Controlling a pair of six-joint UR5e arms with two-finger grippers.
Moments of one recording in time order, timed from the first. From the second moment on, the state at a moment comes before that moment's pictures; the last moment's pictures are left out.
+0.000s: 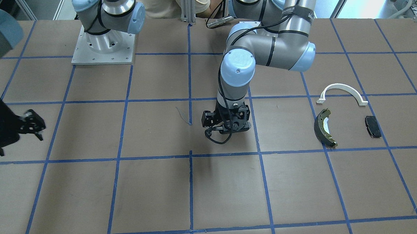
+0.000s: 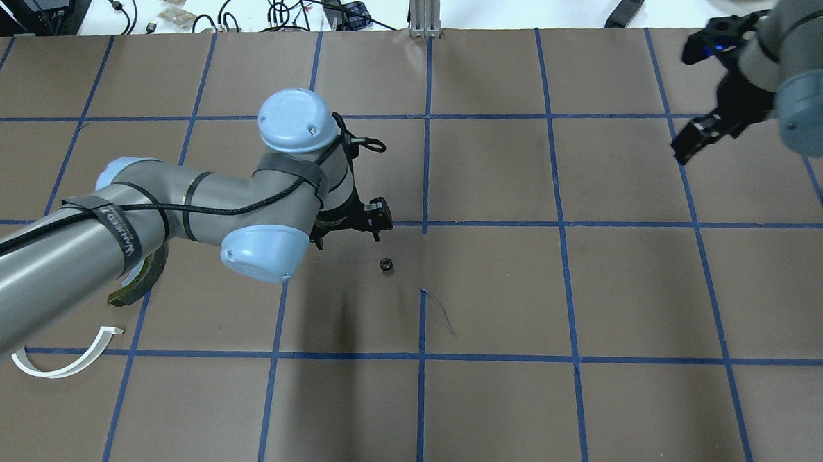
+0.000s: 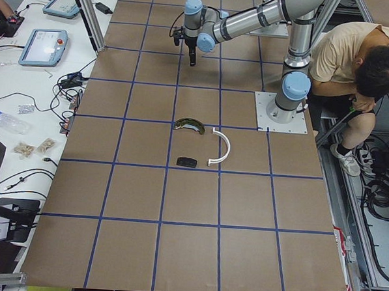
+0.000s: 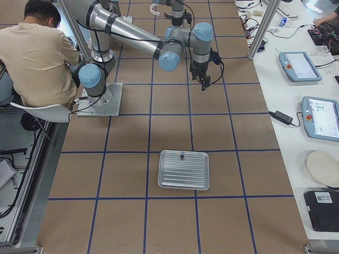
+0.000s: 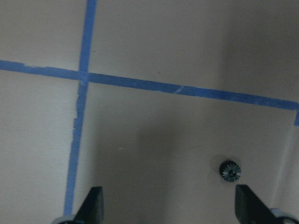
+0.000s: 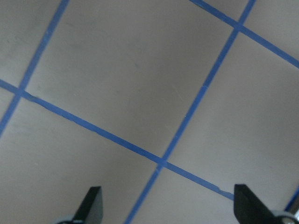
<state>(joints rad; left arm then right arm) -1.85 -1.89 -1.95 -0.85 1.55 -0.39 1.16 -1.38 1.72 -2.01 -1.60 -0.96</state>
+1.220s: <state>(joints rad) -1.92 -1.98 -1.96 -0.77 1.57 -0.39 0.67 -1.06 1.72 -2.19 -1.57 -1.90</state>
